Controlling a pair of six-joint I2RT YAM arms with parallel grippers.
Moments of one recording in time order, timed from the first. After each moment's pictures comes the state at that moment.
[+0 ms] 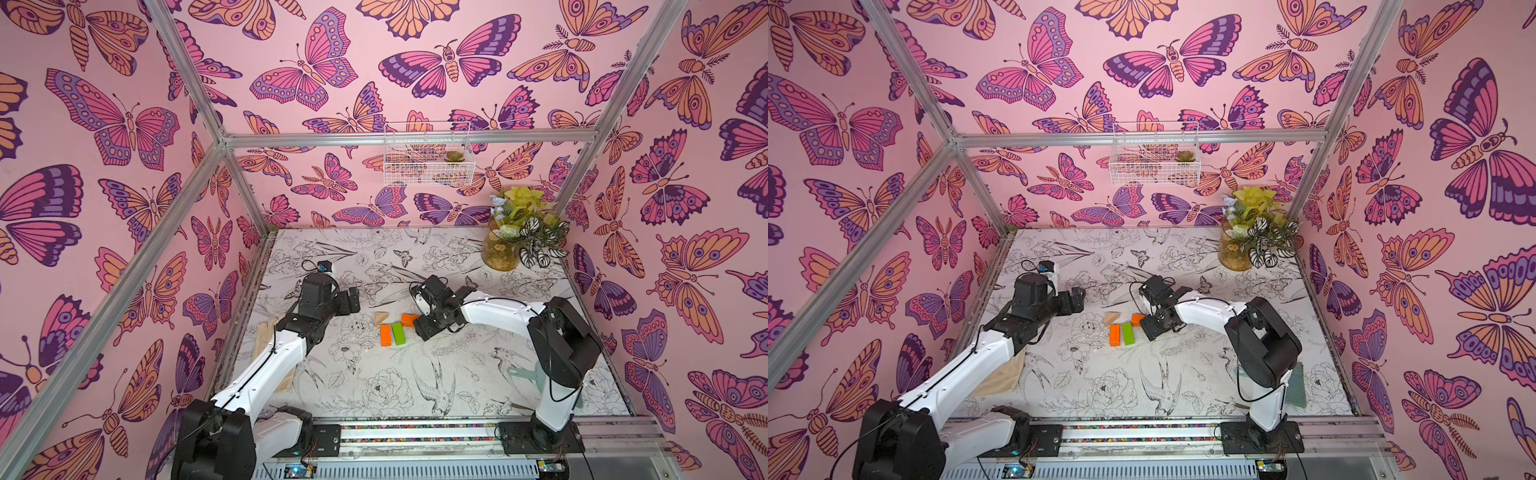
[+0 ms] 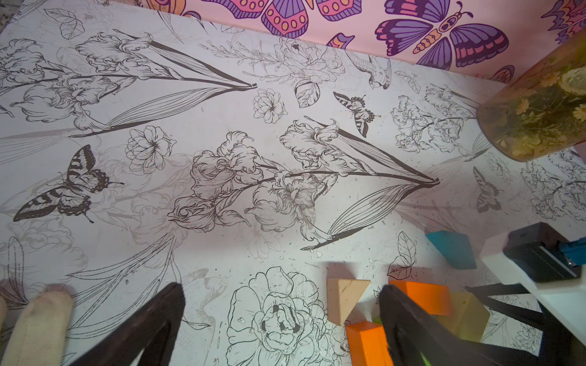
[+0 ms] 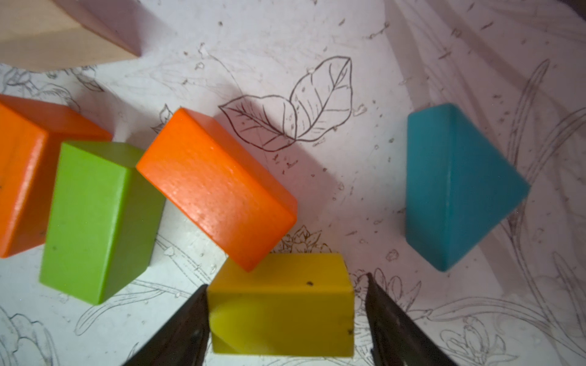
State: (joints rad) left arm -0.27 1.16 0.73 -0.20 -0.01 -0.30; right arm 0.73 1.84 1.17 -0.55 -0.01 0.16
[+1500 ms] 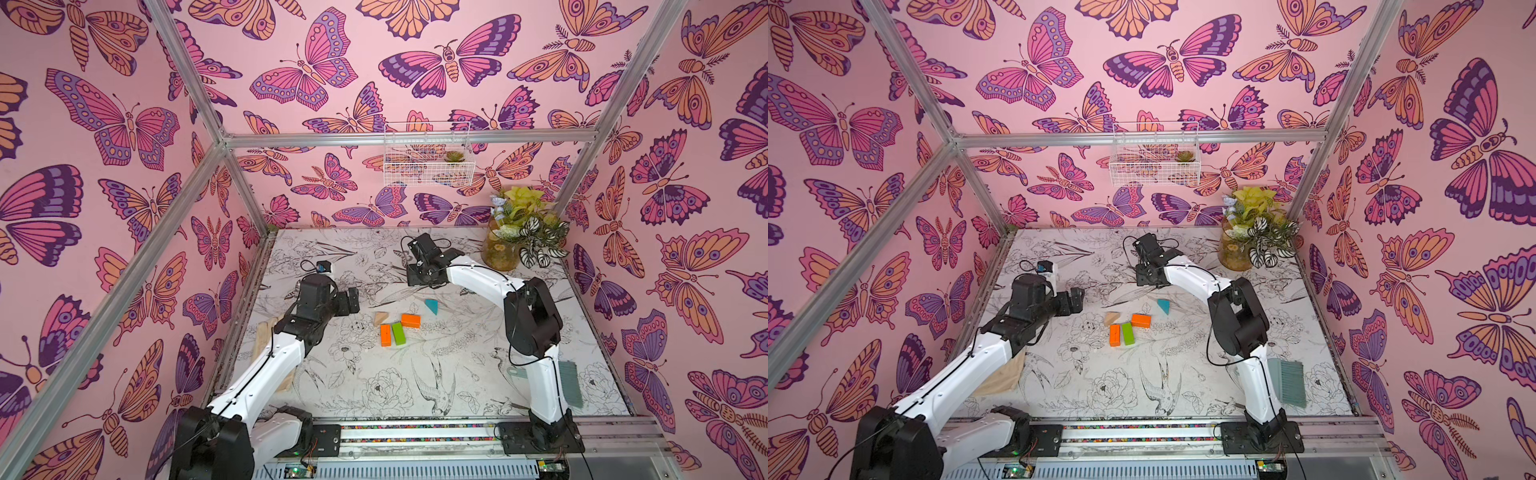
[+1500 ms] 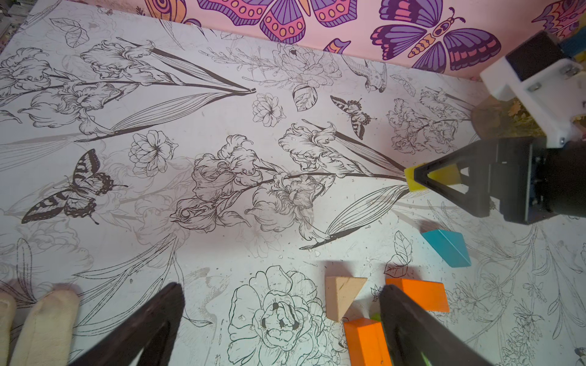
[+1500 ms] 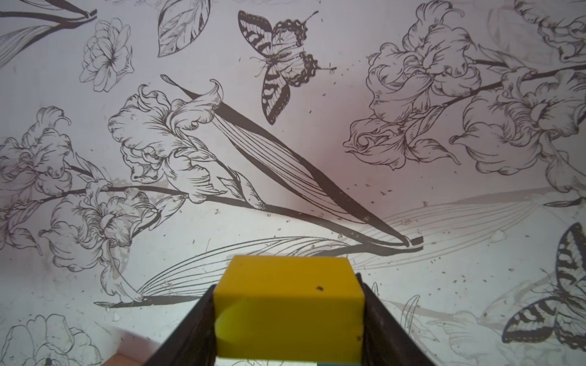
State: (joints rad) left arm -0.27 1.13 0.72 -0.21 -0.01 -0.30; right arm 0.62 2.15 1.75 -0.63 0.14 0.47
